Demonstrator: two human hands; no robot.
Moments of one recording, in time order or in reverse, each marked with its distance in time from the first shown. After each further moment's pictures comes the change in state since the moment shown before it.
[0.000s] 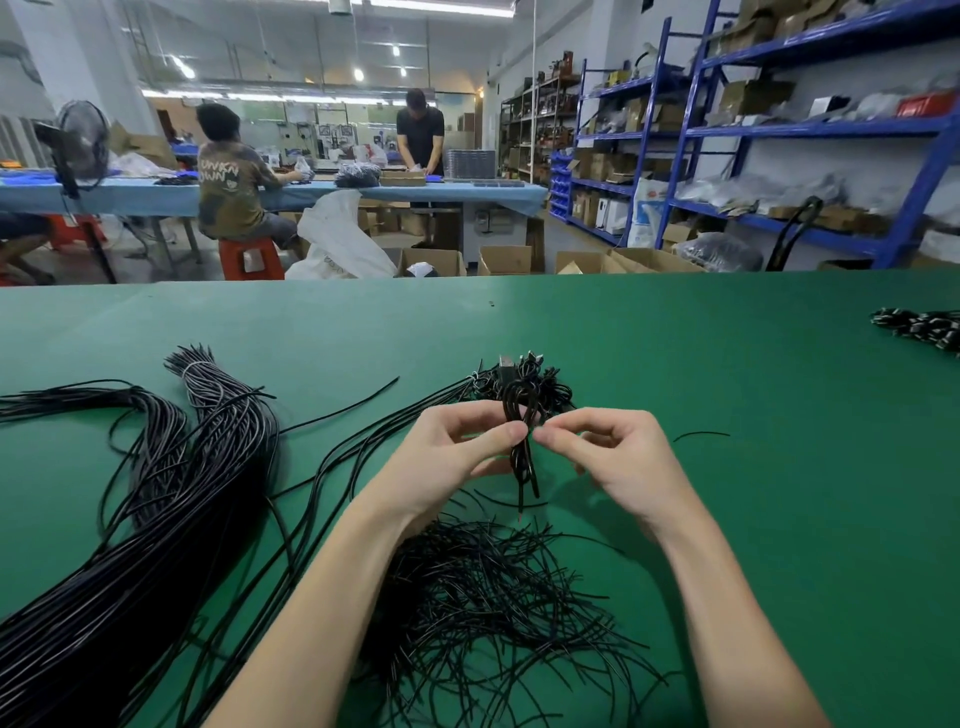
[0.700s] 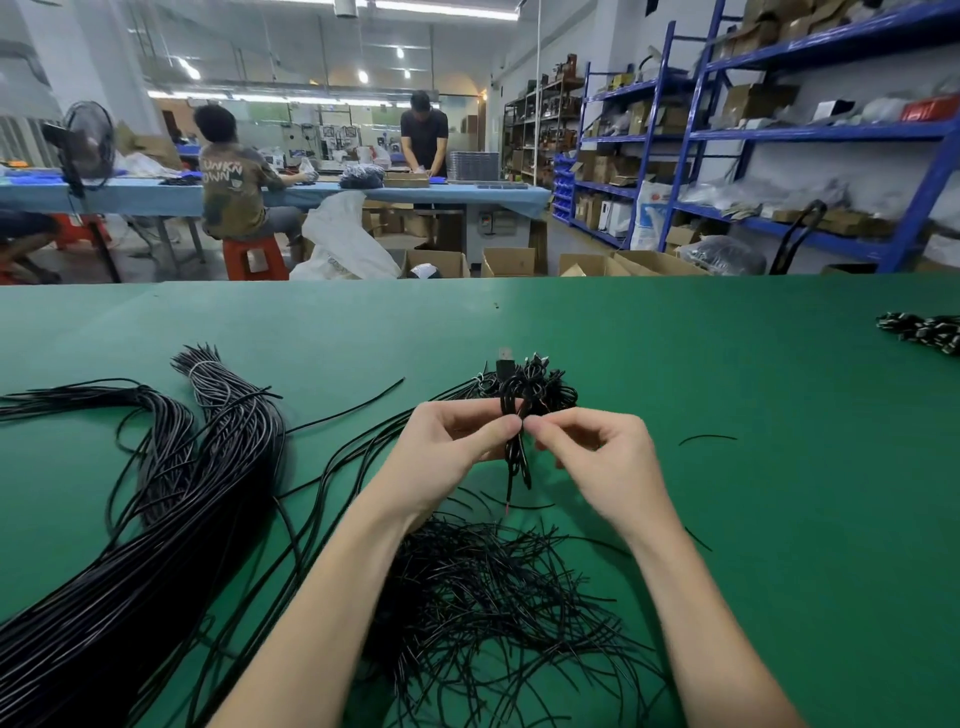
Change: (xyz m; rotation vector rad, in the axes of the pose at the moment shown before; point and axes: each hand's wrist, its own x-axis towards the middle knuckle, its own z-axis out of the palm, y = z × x) left_hand 0.001 0.000 -0.008 0.047 0.086 0.067; right_hand 0.002 0.007 0.023 -0.059 0.116 -0.095
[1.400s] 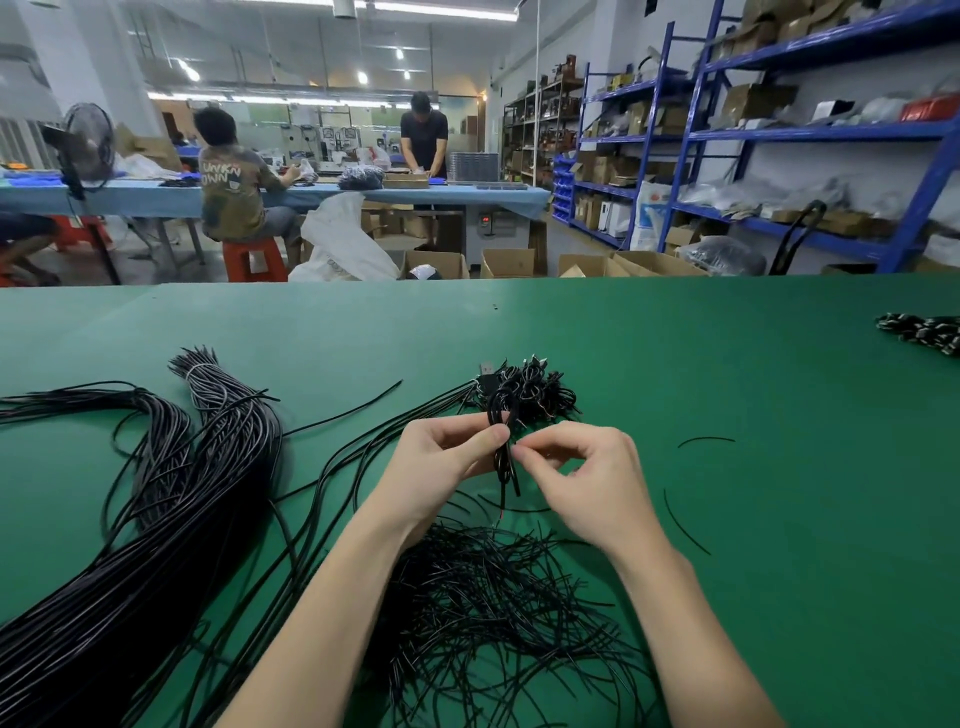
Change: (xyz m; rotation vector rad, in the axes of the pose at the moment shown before) left_hand 0.001 -0.018 -0.002 -0.080 0.095 -0.077; right_hand -0.003 0.016 0.008 -0.226 -0.018 -0.184
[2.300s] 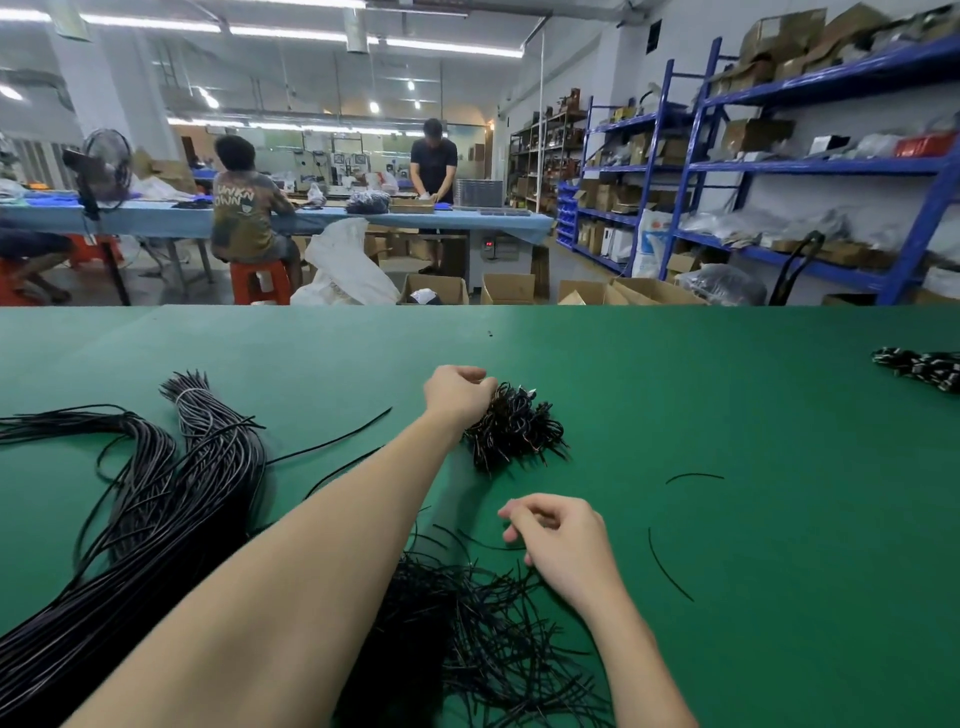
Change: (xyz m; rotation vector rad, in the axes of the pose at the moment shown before) left_hand 0.141 0.007 0.018 0.570 0.390 -0.132; right_hand -0.004 0.039 0.014 0.058 -0.157 0.457
